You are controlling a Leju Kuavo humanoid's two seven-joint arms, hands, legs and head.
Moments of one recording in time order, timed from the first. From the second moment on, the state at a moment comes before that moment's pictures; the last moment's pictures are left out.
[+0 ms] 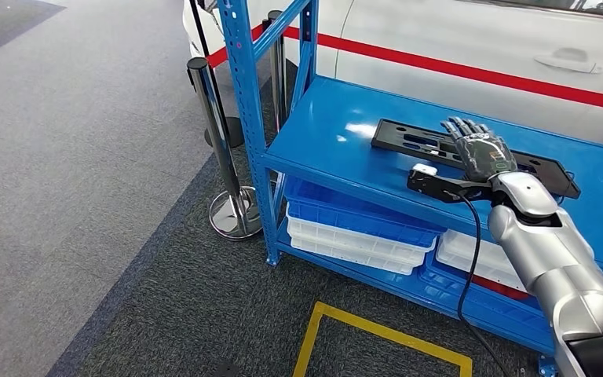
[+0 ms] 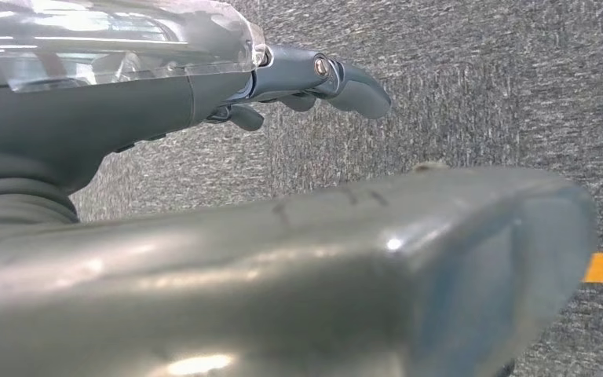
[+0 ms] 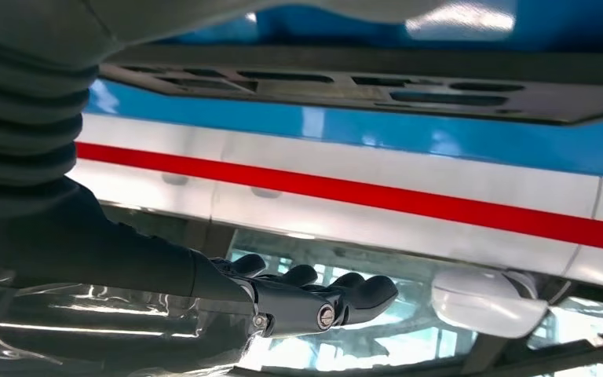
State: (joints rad) left arm -0.13 -0.11 -1.30 -0.17 0.99 0.48 -0.08; right arm -1.07 -0.11 0.62 -0.52 0.97 -0.27 -0.16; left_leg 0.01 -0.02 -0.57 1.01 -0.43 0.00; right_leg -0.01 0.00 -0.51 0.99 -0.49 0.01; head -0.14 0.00
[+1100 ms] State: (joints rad) left arm -0.13 -0.11 -1.29 -0.16 0.97 0.46 -0.01; right arm -1.05 -0.13 0.62 -0.45 0.90 -0.31 -0.13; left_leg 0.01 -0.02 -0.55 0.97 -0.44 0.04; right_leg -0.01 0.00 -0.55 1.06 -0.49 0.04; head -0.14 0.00
